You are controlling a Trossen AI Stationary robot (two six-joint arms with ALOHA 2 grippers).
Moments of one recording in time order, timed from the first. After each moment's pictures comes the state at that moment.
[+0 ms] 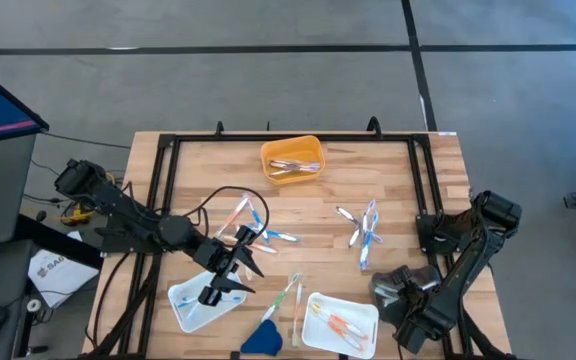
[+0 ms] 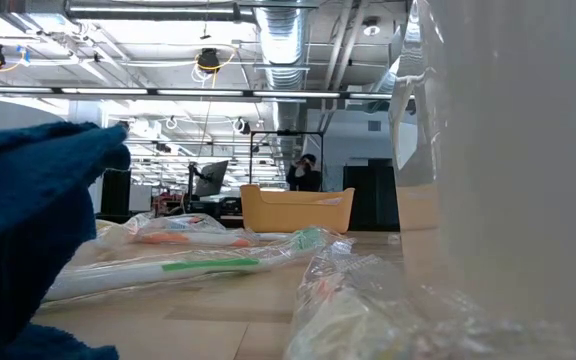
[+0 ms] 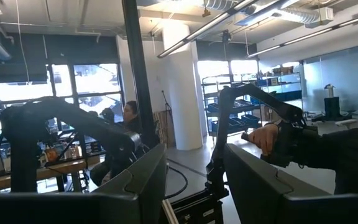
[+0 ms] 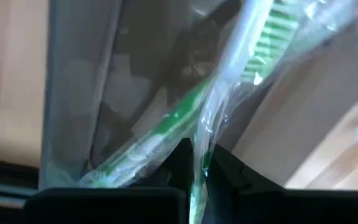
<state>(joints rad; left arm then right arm) -0.45 1.34 0.68 1.00 0.07 0.12 1.02 1.74 1.14 -1.22 0.05 0.54</state>
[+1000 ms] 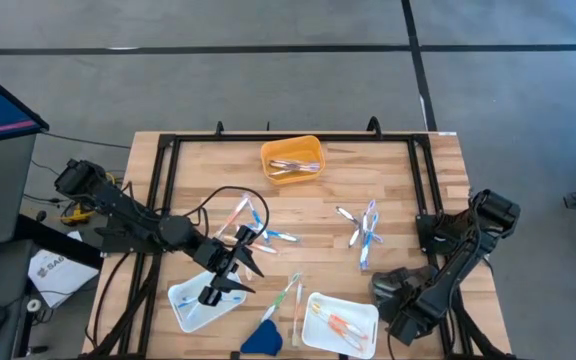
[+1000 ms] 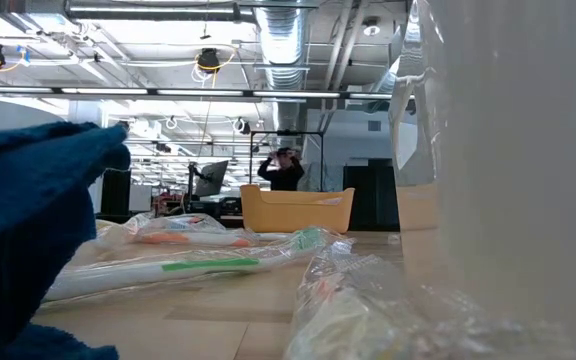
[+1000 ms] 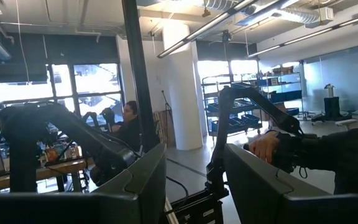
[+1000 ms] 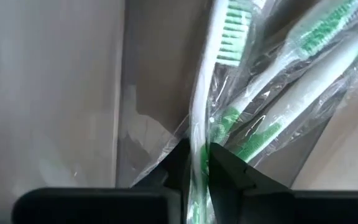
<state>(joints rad) -0.45 1.34 0.68 1.00 0.07 0.12 0.98 1.73 0.98 -0.94 -0.02 0.67</state>
